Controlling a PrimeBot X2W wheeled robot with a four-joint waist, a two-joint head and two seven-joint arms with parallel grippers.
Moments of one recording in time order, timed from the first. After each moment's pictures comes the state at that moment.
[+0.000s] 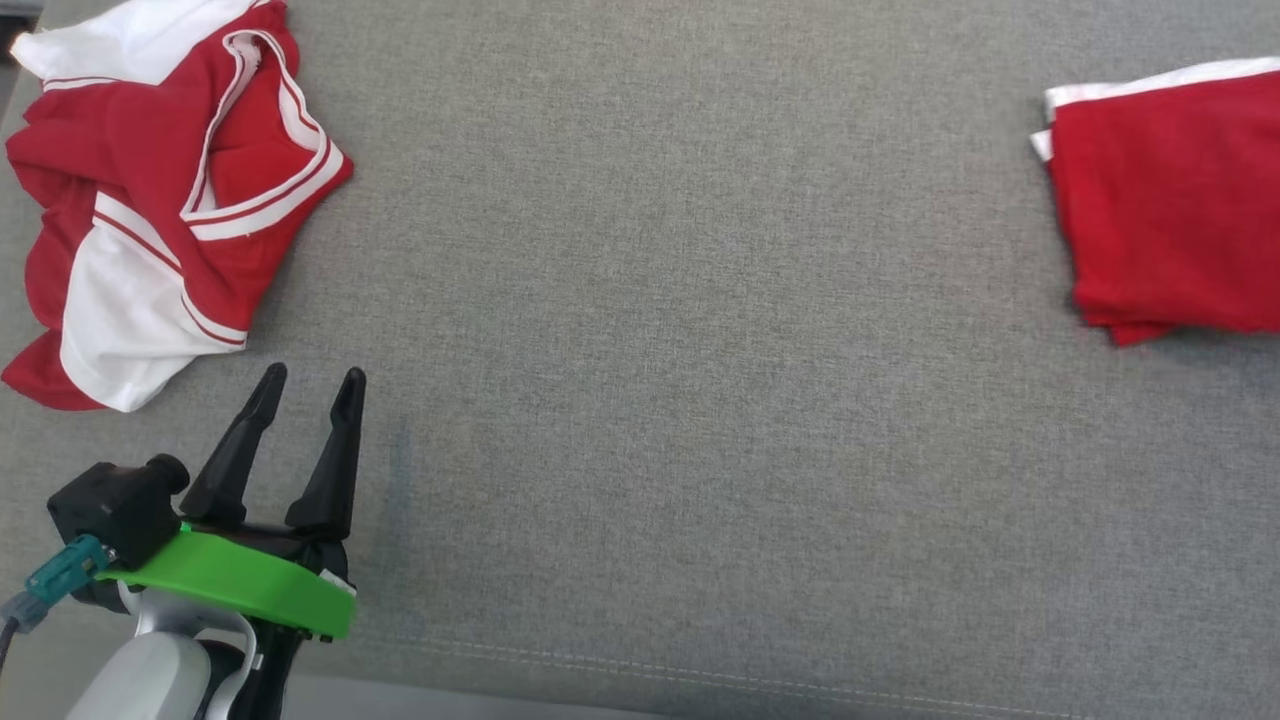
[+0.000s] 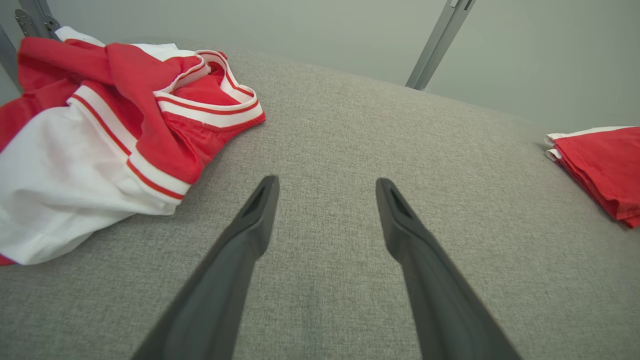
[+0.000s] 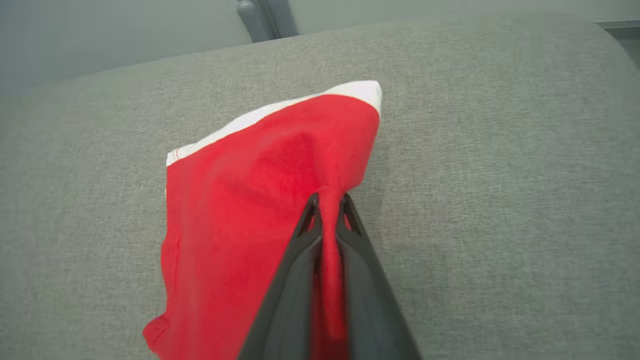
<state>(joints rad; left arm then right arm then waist) -0.13 0.40 -0.41 -0.06 -0.79 0.08 -0.22 -0.46 -0.72 0.11 0.21 0.81 -0.11 0.59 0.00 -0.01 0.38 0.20</state>
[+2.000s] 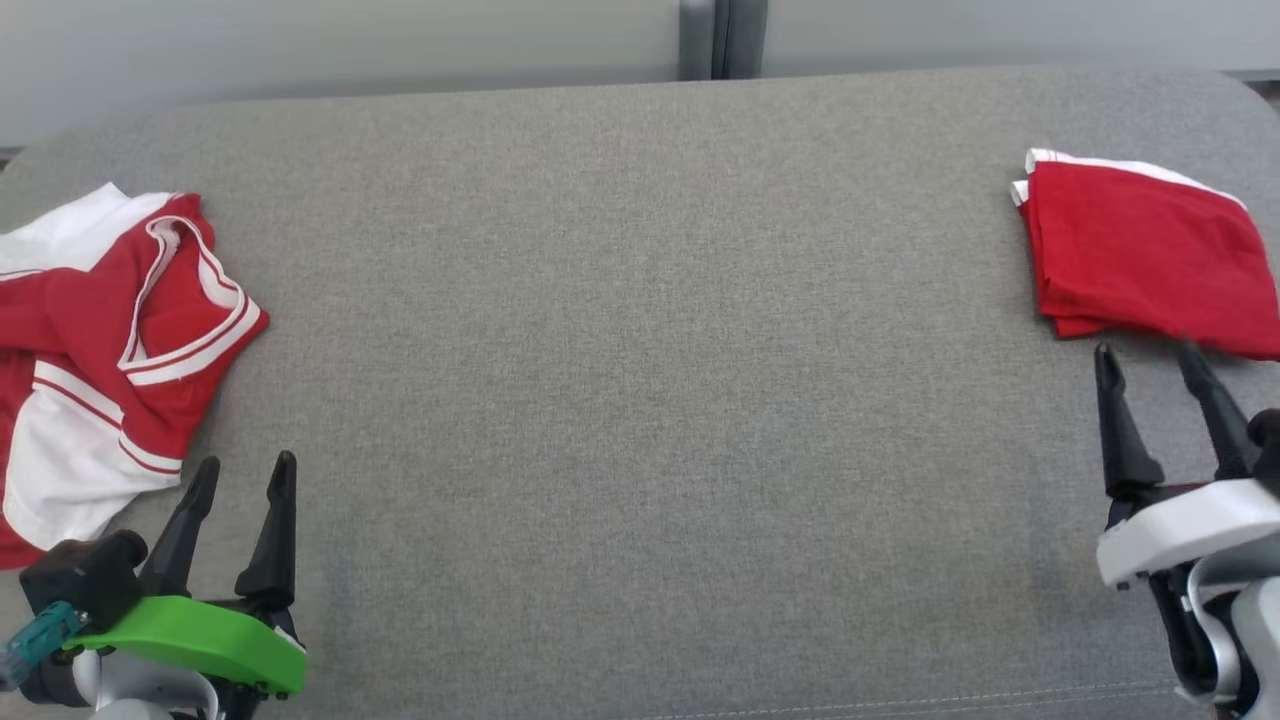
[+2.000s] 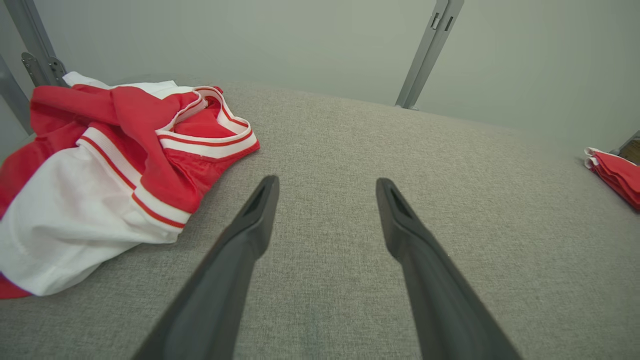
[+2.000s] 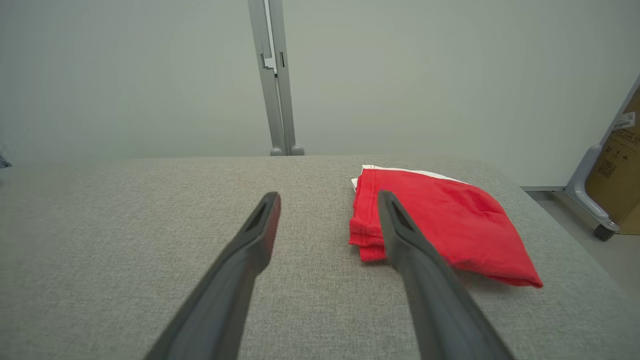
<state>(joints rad) -0.04 0.41 -0.33 0.09 -0.76 0.07 -0.25 -0.03 -0.40 0.19 0.04 0.43 -0.12 -0.20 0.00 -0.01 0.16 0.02</state>
